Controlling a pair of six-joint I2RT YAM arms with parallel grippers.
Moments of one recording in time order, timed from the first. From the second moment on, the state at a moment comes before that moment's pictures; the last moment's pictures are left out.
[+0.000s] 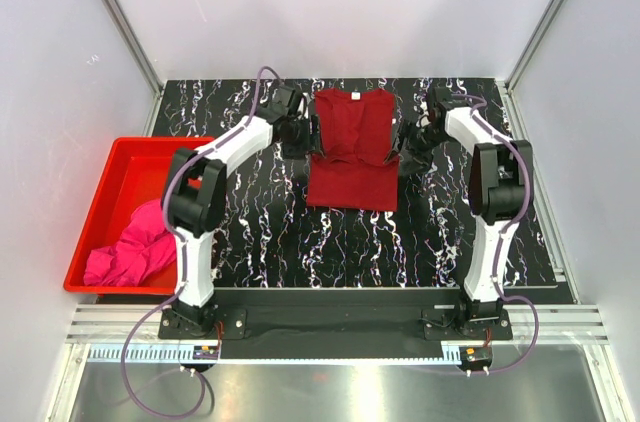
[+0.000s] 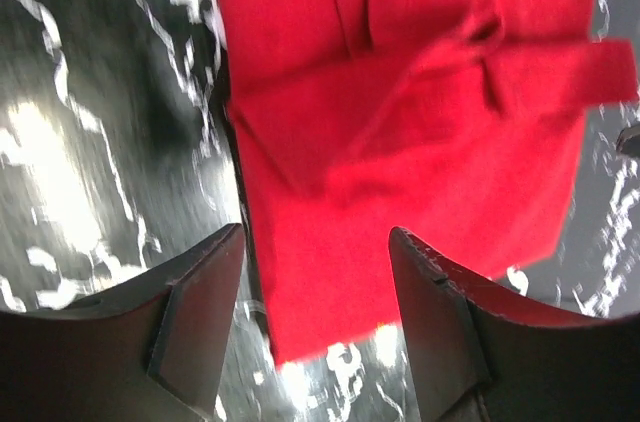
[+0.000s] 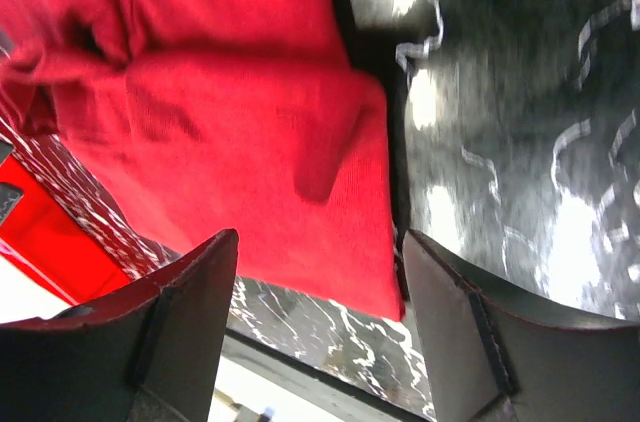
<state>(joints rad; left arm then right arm) -0.43 2.03 1.62 -0.56 0.24 -0.48 0.10 2.09 1.61 -0.82 -0.44 0.46</state>
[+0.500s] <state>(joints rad) -0.42 2.20 1.77 -0.60 0.23 -0.44 0.09 2.25 1.81 -0.84 -0.46 0.49</state>
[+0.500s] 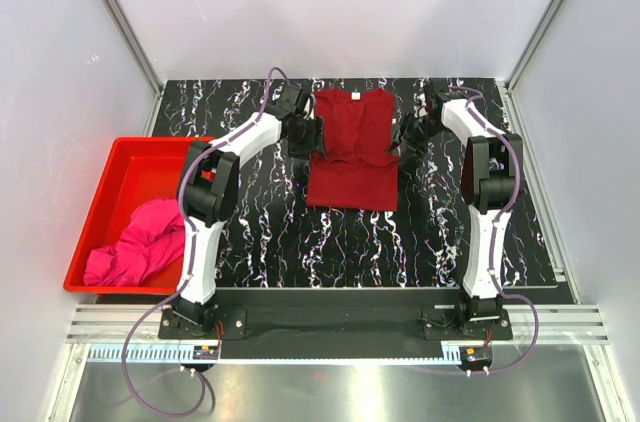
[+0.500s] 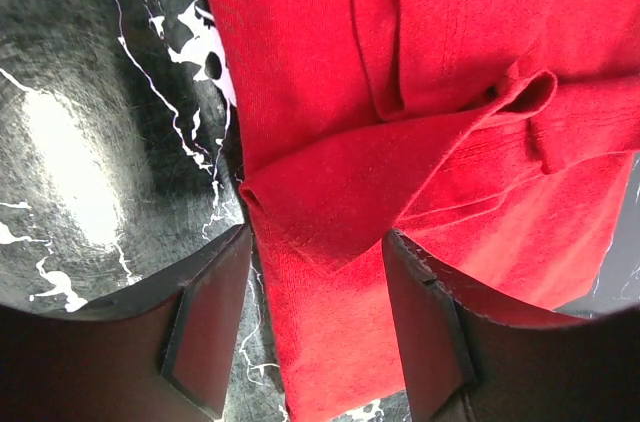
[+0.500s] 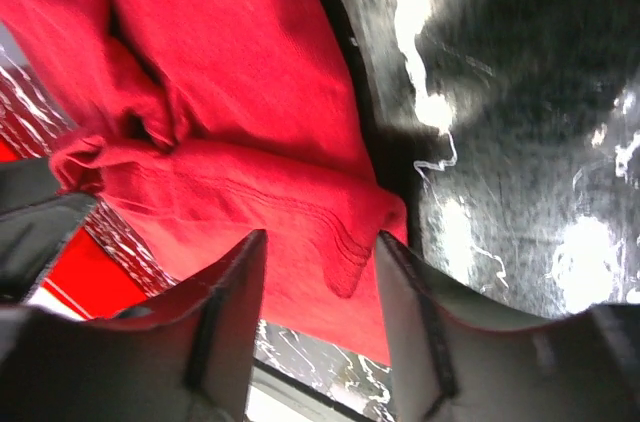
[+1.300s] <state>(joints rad) -0.40 2.26 1.96 -0.68 0.16 -0.44 0.02 2.39 2.01 -0.84 -0.55 0.65</state>
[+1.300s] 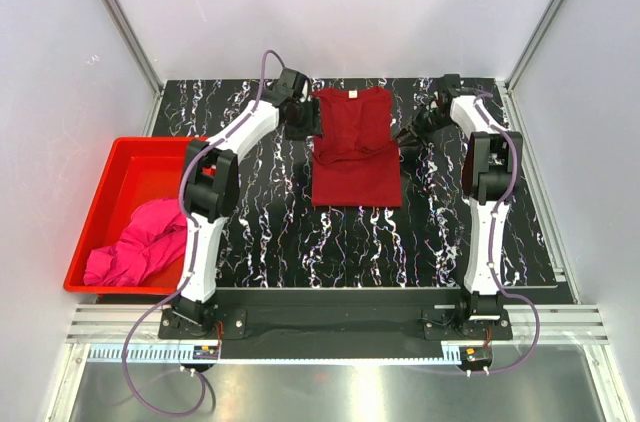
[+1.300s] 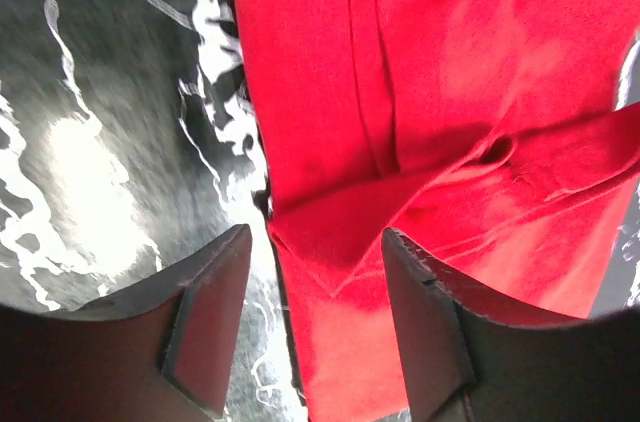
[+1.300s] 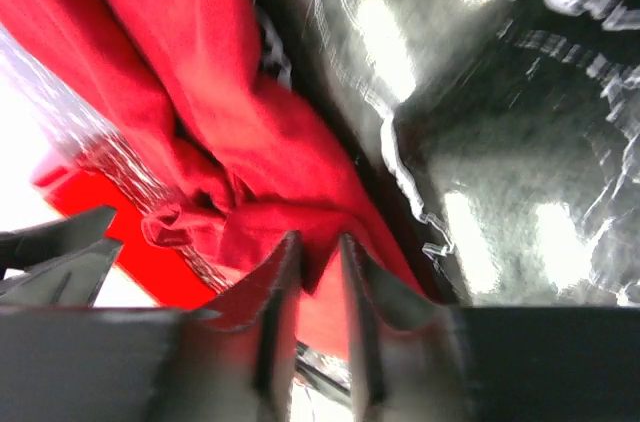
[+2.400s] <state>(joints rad) -0.45 1.72 1.32 -0.54 0.20 -0.49 0.38 2.32 1.93 -0.84 -0.10 0.54</state>
